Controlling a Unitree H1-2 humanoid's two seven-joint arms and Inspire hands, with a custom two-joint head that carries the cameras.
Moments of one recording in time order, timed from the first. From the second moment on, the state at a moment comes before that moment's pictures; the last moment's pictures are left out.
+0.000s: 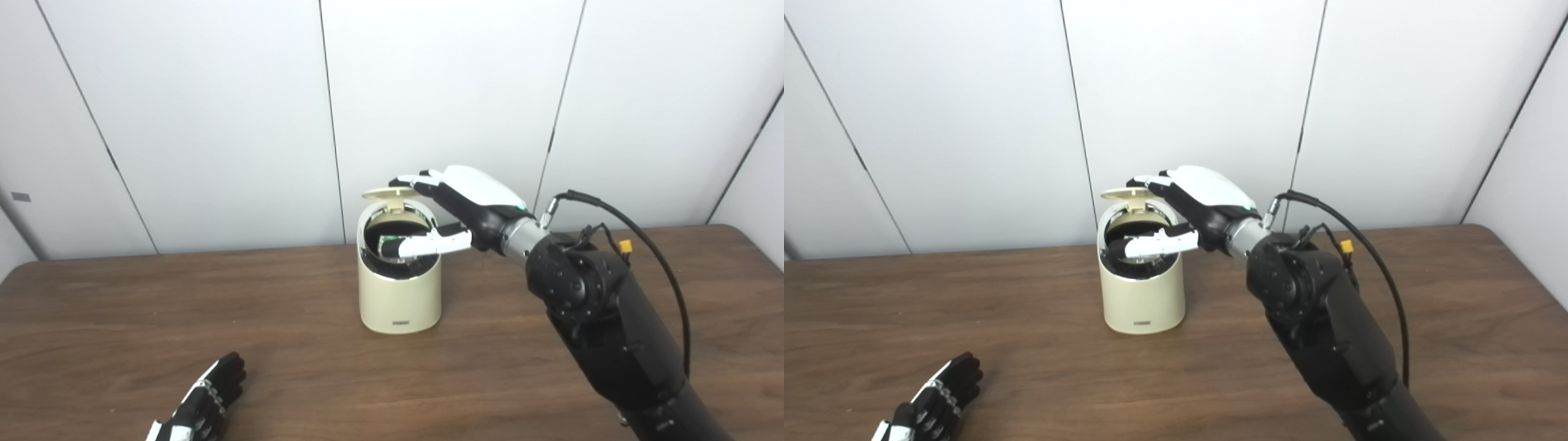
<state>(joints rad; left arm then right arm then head) 0.17 0.17 0.06 -0.17 -0.28 -0.12 -0.20 -0.65 -0.31 0.29 -0.28 -0.76 0.46 0.61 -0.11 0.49</state>
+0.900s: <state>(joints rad) 0.18 0.11 0.05 -0.20 -0.25 -0.07 -0.17 -0.52 -0.36 0.32 -0.37 -0.75 0.40 0.59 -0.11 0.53</state>
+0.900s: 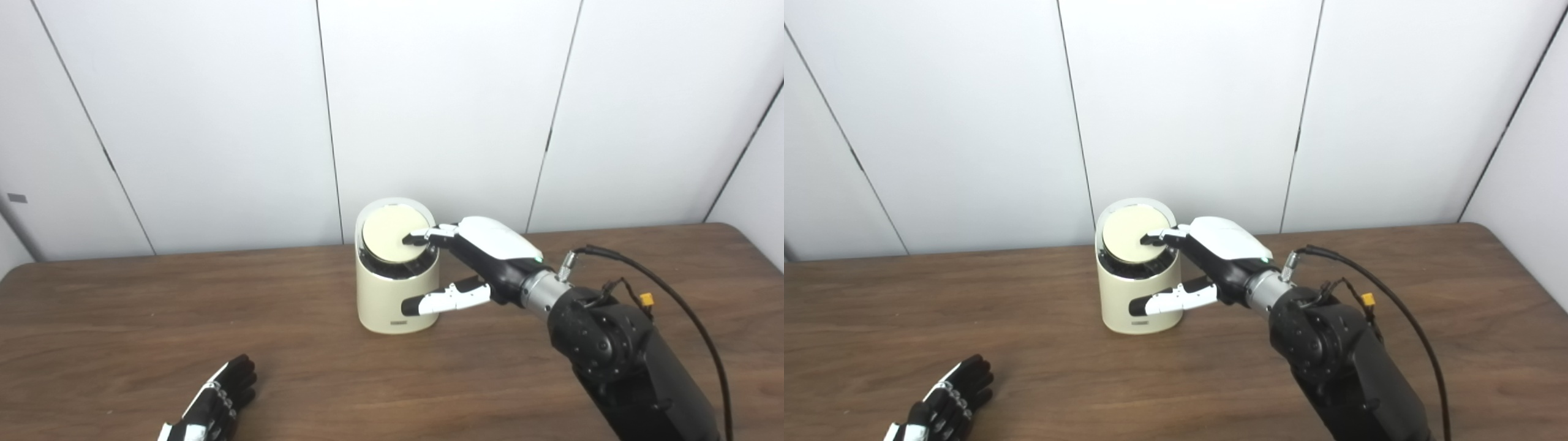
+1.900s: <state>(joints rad) 0.19 0.11 0.04 -0.22 -0.27 -0.05 -0.17 -0.52 -0.36 0.41 -0.34 -0.89 0.34 0.58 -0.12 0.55</state>
